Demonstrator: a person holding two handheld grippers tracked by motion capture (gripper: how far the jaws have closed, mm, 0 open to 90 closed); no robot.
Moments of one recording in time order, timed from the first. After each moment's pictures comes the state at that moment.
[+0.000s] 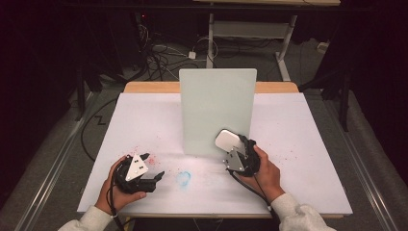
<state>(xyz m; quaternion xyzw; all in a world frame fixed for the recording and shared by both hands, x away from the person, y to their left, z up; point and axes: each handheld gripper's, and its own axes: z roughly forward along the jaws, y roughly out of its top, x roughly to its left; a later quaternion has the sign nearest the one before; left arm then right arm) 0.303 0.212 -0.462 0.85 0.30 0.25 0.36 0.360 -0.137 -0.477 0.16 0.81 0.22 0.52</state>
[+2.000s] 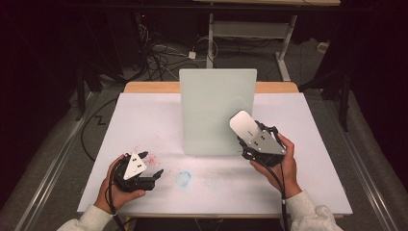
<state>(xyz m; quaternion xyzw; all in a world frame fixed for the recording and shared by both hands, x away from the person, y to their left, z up) 0.306 0.214 -0.459 0.84 0.30 0.26 0.37 0.351 -0.180 -0.403 0.24 0.77 0.38 0.45</state>
